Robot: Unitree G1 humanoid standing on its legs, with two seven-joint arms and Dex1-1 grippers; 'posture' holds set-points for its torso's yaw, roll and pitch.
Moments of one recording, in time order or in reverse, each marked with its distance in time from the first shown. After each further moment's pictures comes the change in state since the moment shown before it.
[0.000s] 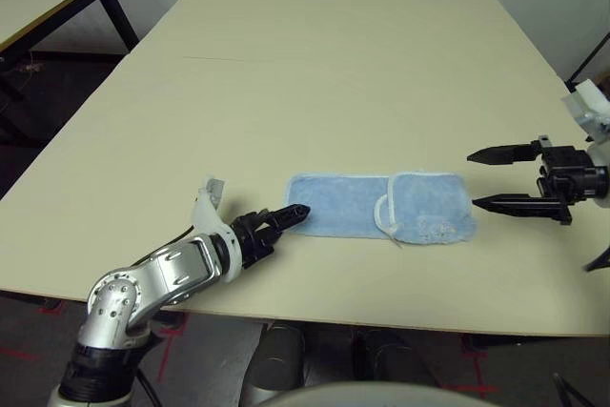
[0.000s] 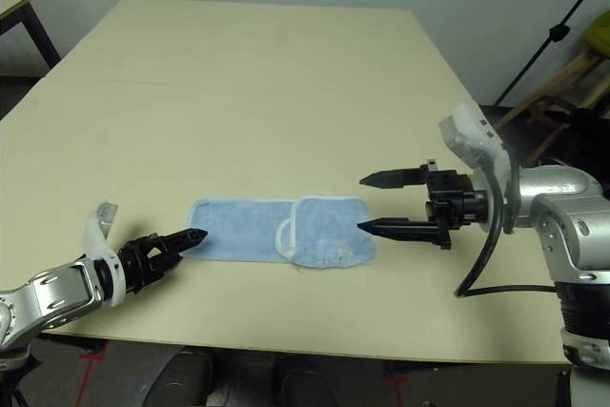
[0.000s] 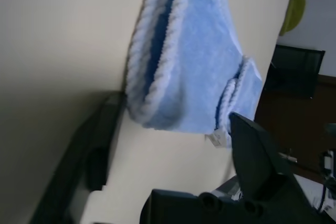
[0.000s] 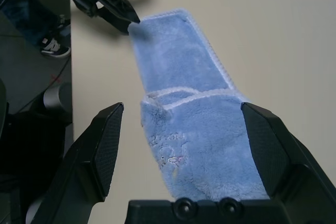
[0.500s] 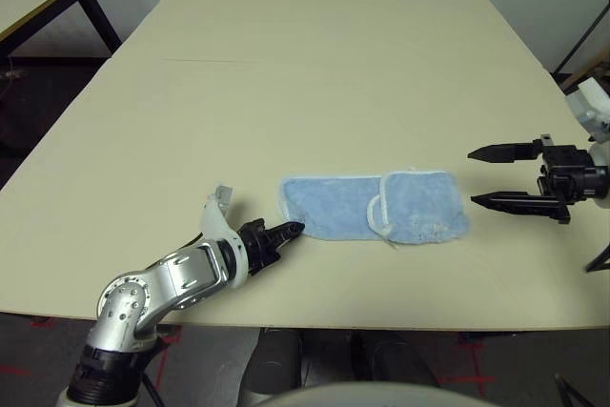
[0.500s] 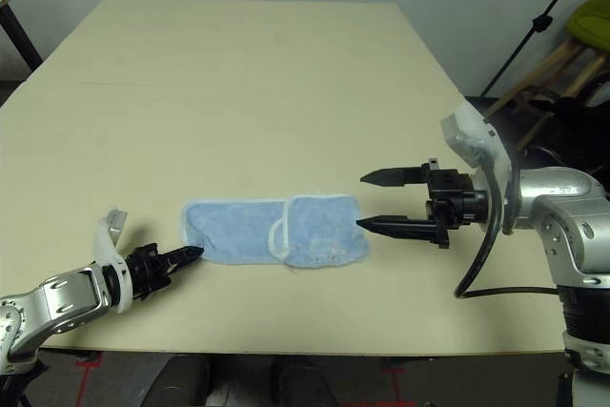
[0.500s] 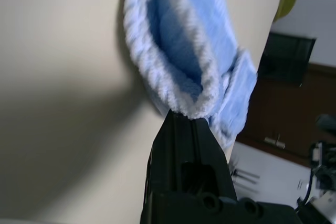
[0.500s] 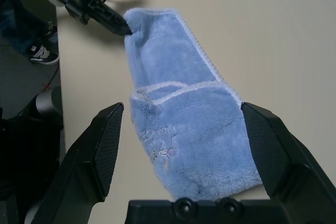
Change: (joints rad) left arm 0.013 -0.027 0.040 0.011 0.003 -0.019 -0.075; right arm -0.001 0.006 0.001 -0.001 0.006 0.005 -0.026
